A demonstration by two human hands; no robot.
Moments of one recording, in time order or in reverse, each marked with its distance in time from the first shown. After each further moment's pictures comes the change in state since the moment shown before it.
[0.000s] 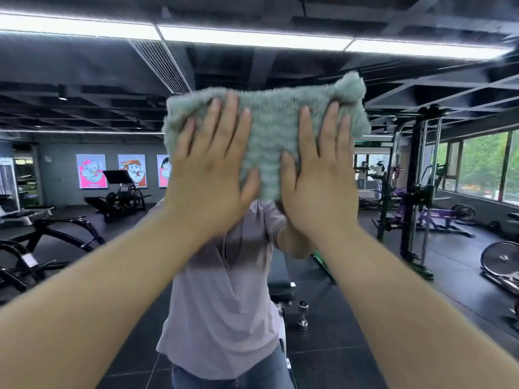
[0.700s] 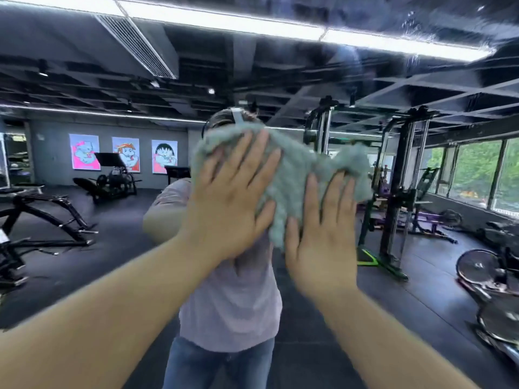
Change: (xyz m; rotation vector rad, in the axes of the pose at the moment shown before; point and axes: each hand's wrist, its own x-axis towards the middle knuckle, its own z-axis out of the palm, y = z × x) left_hand 0.041 0.263 0.059 0.035 0.051 0.124; right_hand -0.078 0.265 -0.053 -0.097 -0.087 -0.039
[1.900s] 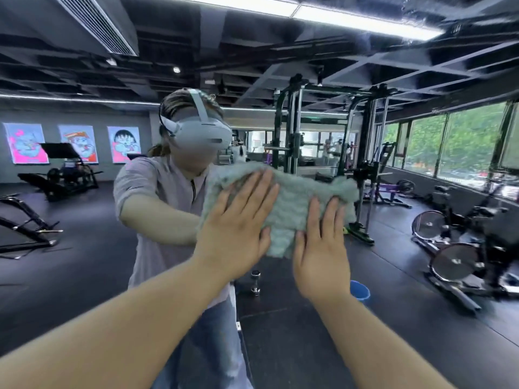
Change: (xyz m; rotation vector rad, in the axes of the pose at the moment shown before) left_hand -0.103 -0.018 0.002 -0.111 -0.097 0.106; right_hand -0.096 -0.054 0.010 -0.021 -0.140 0.202
